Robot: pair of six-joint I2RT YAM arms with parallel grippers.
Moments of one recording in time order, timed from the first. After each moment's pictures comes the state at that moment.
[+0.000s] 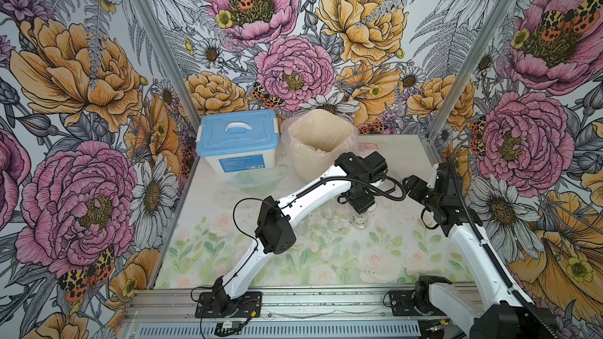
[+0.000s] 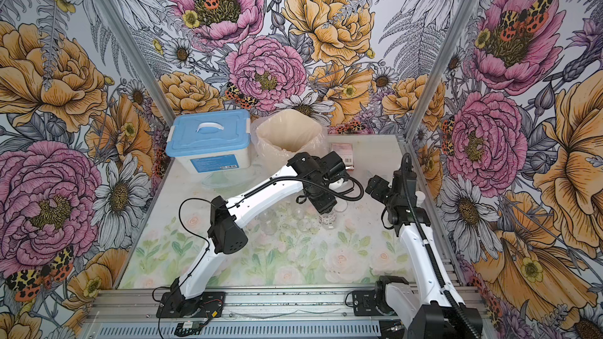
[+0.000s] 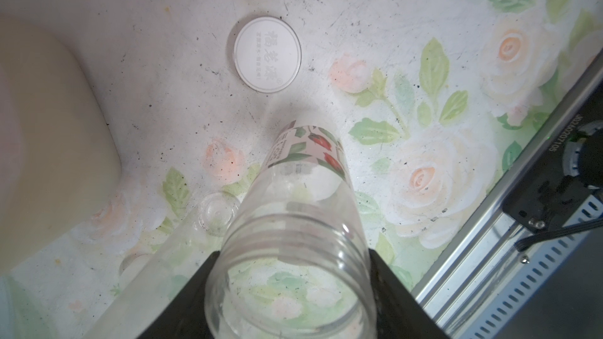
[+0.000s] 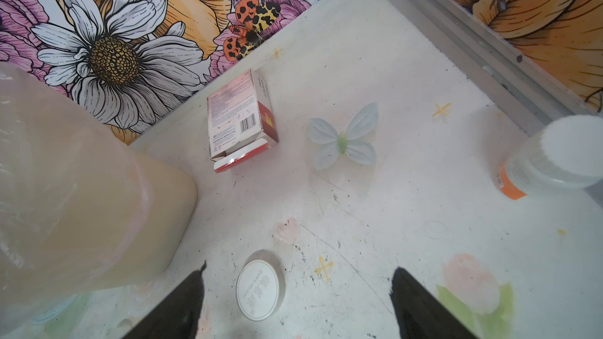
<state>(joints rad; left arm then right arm) -1.00 2.32 2.47 -1.48 0.02 0.00 -0.10 1.00 0.75 -0.41 -0.10 0.48</state>
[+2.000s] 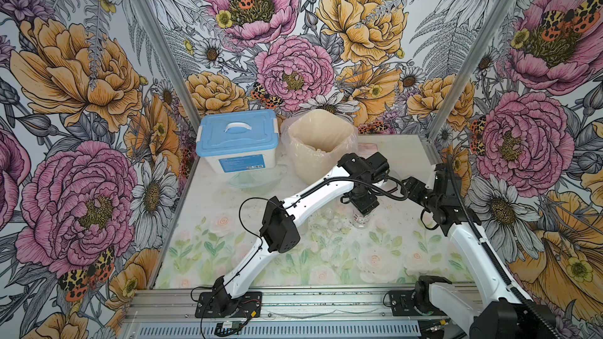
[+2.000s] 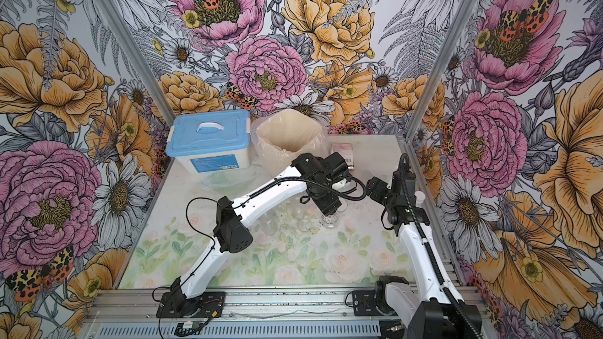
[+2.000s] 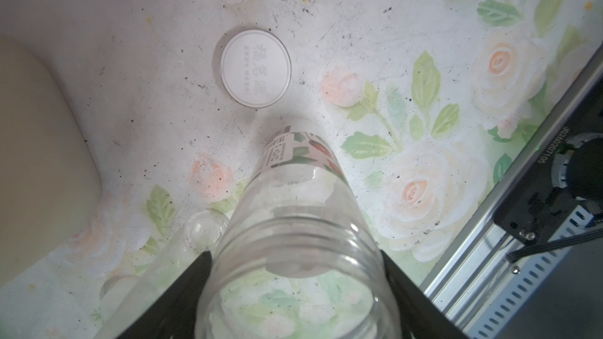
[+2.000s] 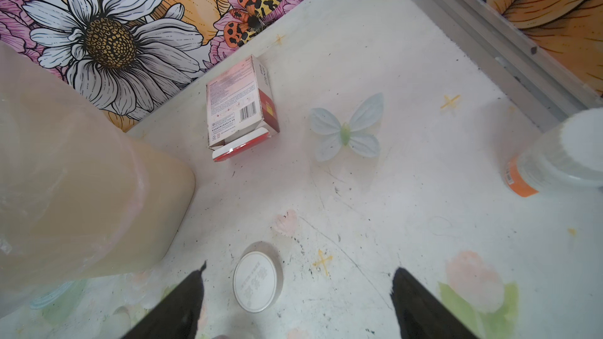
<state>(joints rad) -1.00 2.38 2.54 -1.48 0.05 -0.01 -0.10 1.01 0.74 -0.41 -0.13 0.45</state>
